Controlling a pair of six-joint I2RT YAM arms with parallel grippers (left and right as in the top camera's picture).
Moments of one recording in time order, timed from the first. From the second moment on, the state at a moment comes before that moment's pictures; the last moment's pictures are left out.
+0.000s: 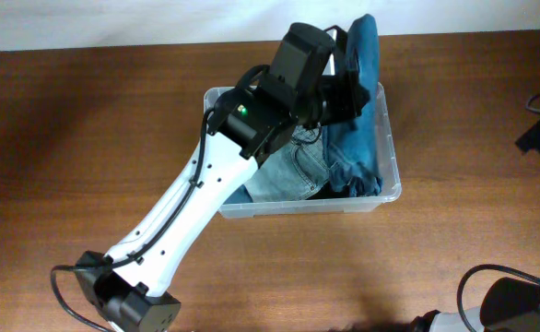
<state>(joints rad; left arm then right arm) -0.69 1.86 2.01 -0.74 0.34 -0.81 -0.55 1.64 1.93 -1.61 0.12 0.37</state>
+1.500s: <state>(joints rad) -0.46 2.01 2.06 -1.55 0.07 -0.25 -0.55 1.64 1.93 -1.61 0.12 0.37</state>
